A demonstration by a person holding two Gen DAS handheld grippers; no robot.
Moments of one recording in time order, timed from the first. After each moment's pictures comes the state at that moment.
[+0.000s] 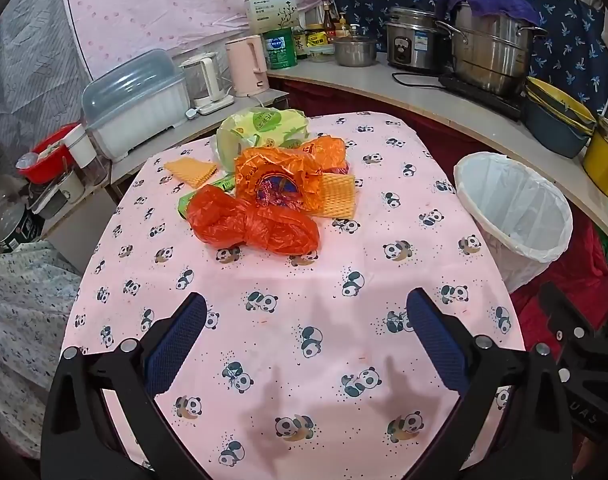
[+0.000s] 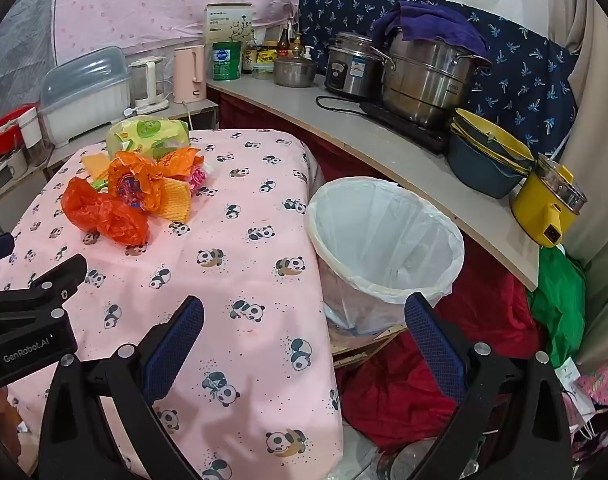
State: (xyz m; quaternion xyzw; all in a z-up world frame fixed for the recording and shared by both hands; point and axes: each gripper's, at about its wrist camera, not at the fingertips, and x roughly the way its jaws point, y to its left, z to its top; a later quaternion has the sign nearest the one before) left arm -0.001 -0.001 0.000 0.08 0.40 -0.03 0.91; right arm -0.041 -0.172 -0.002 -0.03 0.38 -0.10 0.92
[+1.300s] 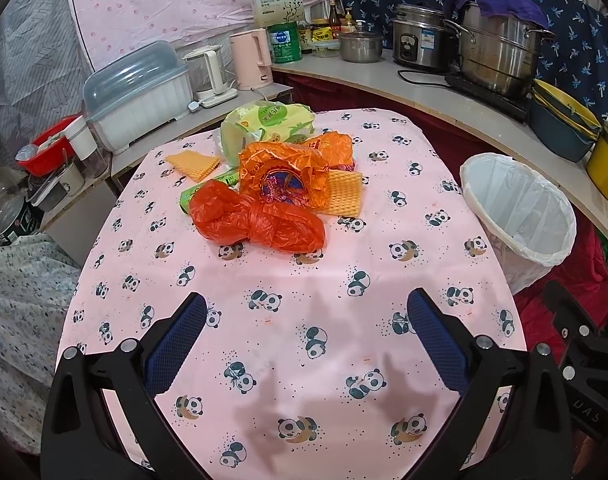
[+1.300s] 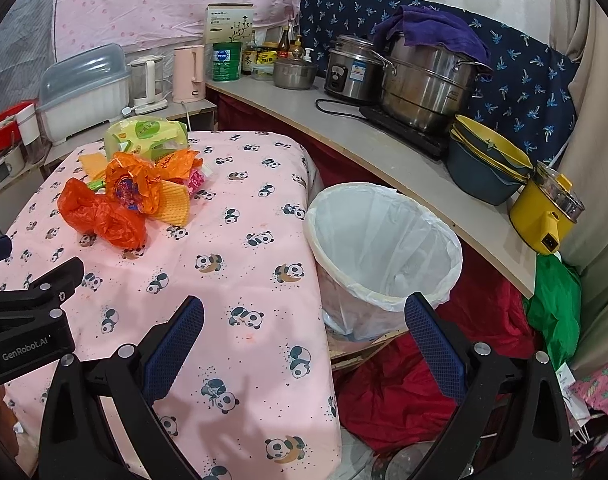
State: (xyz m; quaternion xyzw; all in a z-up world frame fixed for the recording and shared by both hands) left arm 0.006 0.005 -0.002 0.07 0.41 -0.03 0.91; right arm -0.038 -0.169 -0.001 -0.03 0.38 -0.11 0.92
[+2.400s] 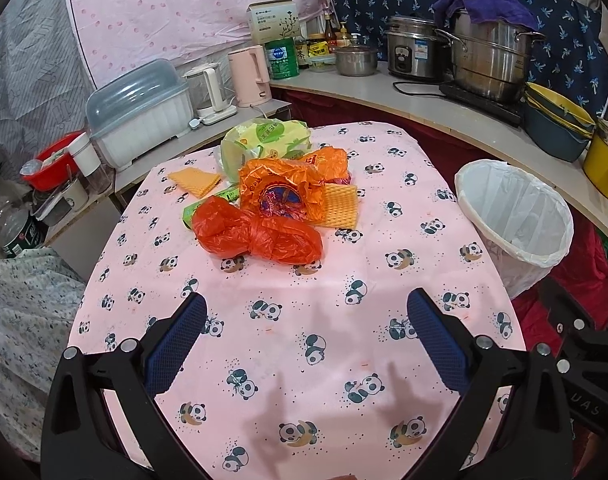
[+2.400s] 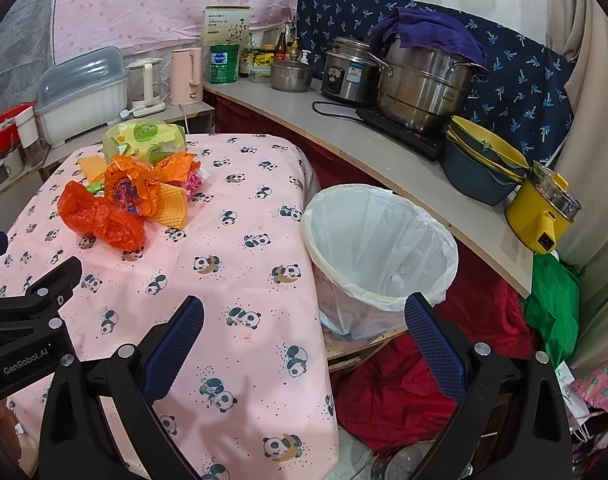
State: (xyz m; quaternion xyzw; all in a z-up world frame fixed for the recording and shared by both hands) left arm -0.004 0.000 0.005 0.08 0.38 -0.03 0.92; right arm -0.038 -0.170 0.002 -0.03 0.38 -0.11 0.92
